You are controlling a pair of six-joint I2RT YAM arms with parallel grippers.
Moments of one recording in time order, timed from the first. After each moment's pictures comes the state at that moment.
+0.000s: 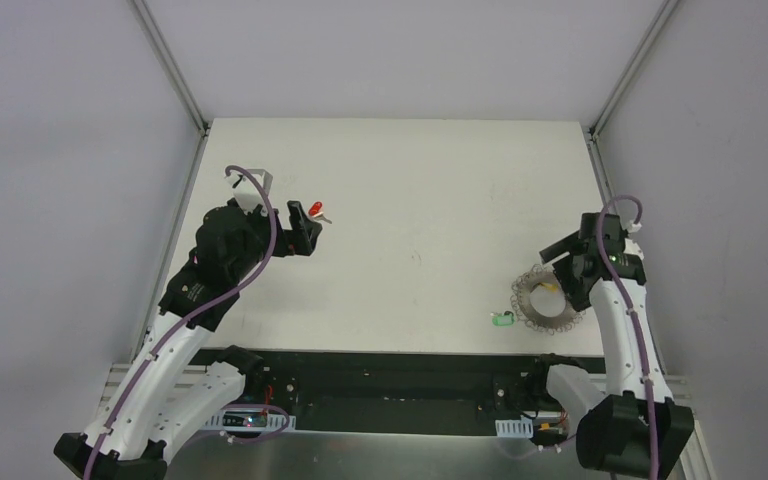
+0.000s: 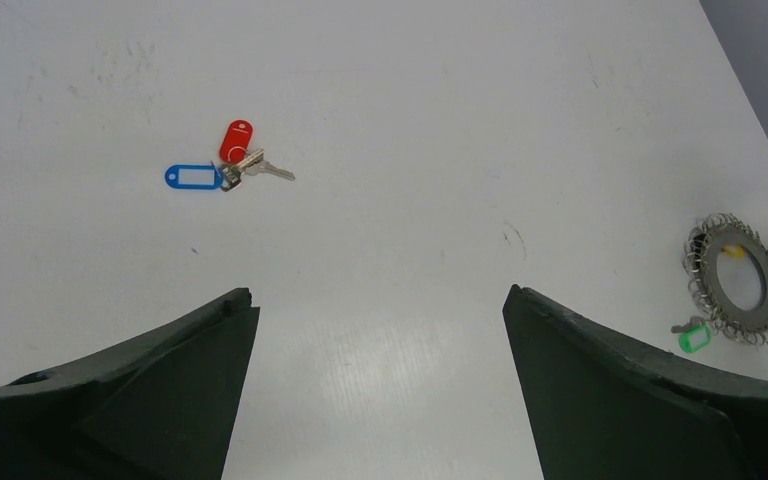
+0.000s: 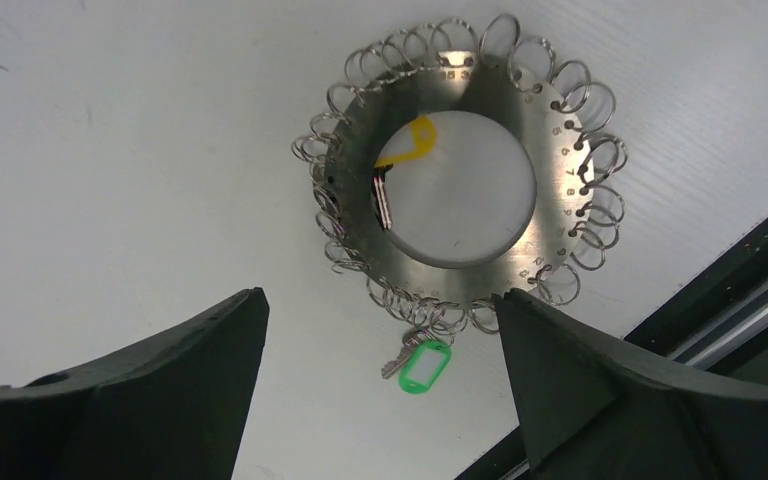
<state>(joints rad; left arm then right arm) -0.40 0.72 0.85 -0.44 -0.04 -0.31 -0.15 0.93 0.85 -0.95 0.20 0.88</state>
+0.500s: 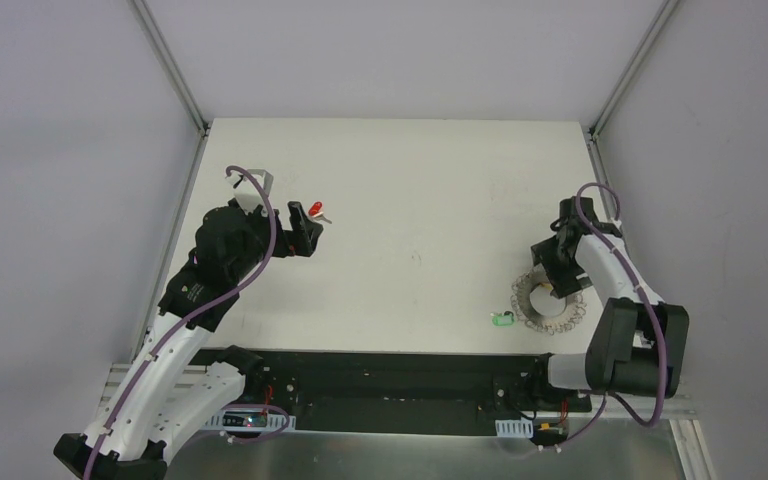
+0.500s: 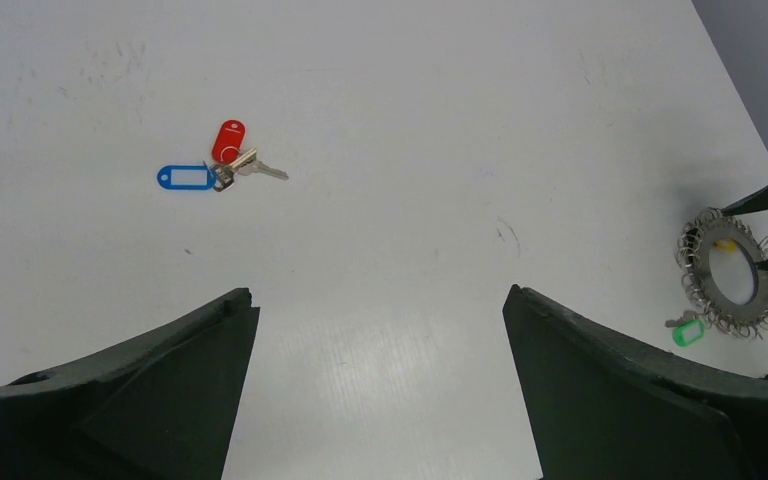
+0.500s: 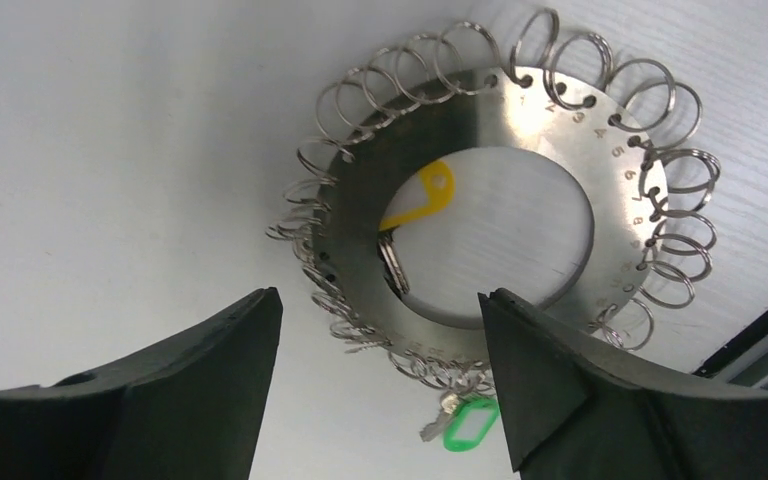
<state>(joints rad) -0.40 0.71 0.85 -0.44 -0.02 -0.31 -0.09 1.33 0.84 -0.83 0.22 1.05</state>
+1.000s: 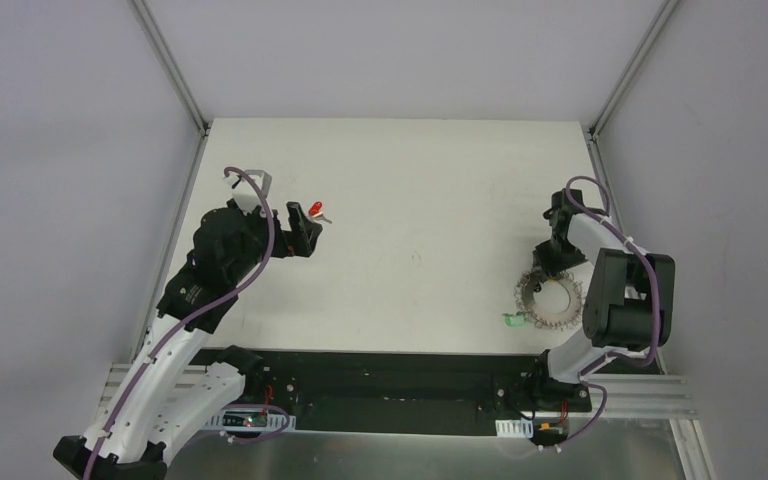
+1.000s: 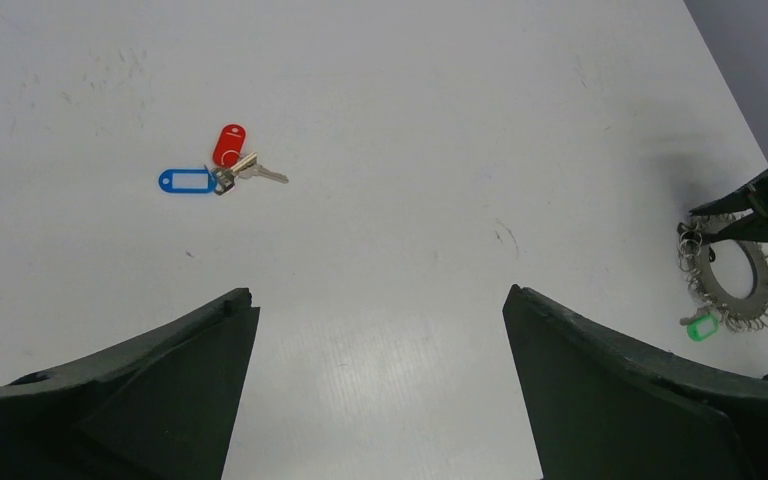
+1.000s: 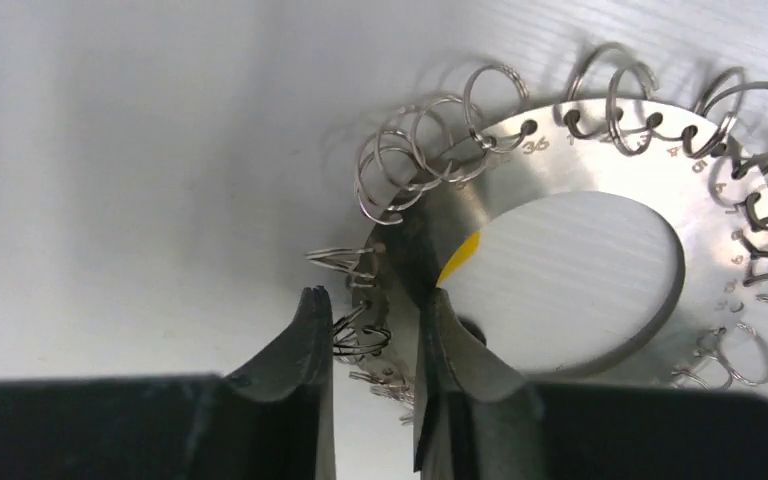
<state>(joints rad) -0.40 0.70 0.85 -0.44 -0.02 -0.31 -0.09 1.61 0.95 -0.76 0.25 1.10</state>
